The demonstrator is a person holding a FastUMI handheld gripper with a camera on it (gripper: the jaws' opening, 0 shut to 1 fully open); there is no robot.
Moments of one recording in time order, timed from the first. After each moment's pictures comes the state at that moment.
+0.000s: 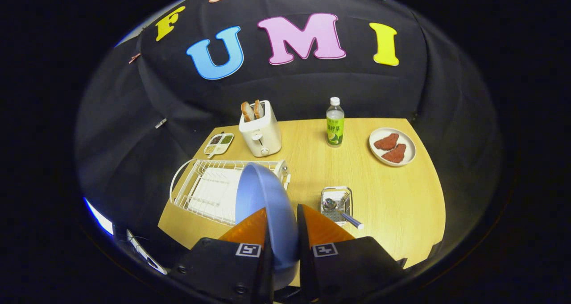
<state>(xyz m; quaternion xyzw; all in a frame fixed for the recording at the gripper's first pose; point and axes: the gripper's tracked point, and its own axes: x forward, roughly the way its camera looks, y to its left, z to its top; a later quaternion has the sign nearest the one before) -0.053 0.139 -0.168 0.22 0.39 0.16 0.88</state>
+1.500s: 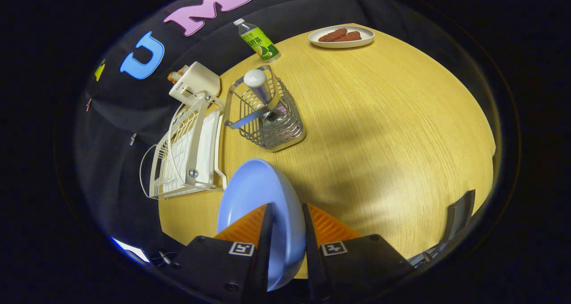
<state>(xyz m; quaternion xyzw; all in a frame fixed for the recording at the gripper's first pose) -0.137 0.148 -0.405 0.35 0.52 0.09 0.77</state>
